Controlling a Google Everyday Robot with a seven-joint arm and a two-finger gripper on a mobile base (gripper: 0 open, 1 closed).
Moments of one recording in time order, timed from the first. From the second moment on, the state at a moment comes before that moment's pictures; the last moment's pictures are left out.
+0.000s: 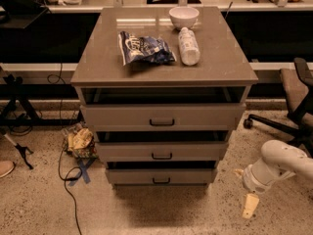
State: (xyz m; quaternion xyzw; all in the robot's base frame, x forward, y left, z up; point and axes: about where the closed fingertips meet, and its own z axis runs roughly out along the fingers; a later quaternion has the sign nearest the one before) arm 0.461 -0.320 0.411 -0.63 0.75 0.16 0.08
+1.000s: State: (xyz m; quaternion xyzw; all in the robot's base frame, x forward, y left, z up) arm 0.479 -0.266 0.327 -0.69 0.67 0.26 0.14
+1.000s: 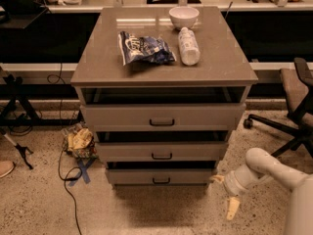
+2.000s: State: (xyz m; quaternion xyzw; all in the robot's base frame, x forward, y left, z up) arm 0.468 -0.264 0.294 -0.71 0.63 0.26 0.18
